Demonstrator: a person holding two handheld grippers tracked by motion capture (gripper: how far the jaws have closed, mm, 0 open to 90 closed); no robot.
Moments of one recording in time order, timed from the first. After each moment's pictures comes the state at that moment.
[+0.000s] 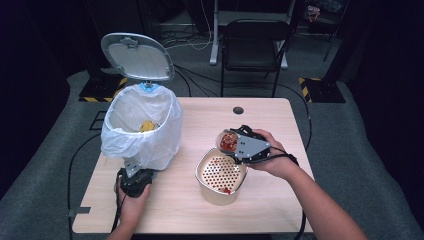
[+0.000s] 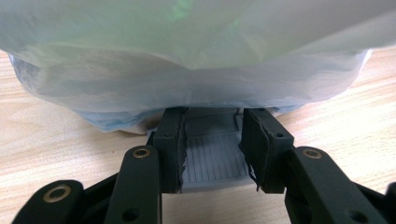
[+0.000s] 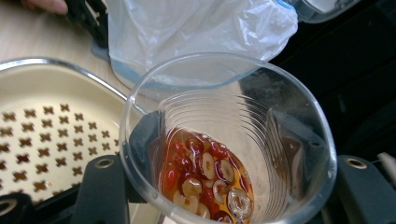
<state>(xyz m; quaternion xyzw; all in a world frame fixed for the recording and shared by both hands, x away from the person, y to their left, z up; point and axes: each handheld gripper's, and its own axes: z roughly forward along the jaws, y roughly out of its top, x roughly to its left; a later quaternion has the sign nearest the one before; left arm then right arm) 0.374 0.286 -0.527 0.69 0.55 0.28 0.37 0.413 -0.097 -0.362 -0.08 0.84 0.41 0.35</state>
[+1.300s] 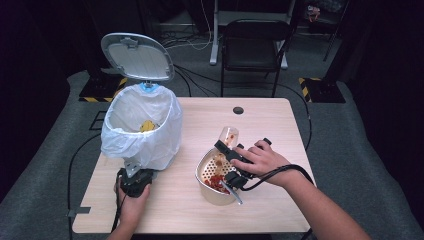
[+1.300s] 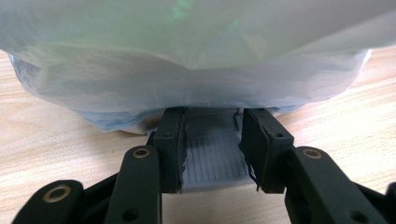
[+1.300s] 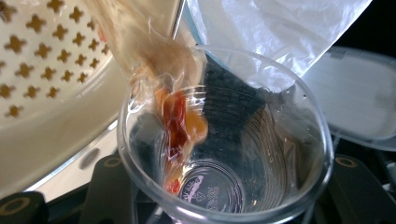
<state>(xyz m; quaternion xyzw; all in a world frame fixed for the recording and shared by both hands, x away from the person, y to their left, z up) 0.374 0.286 -0.527 0.69 0.55 0.29 0.37 0.369 -0.066 -0.405 -0.41 0.67 0.04 0.62</state>
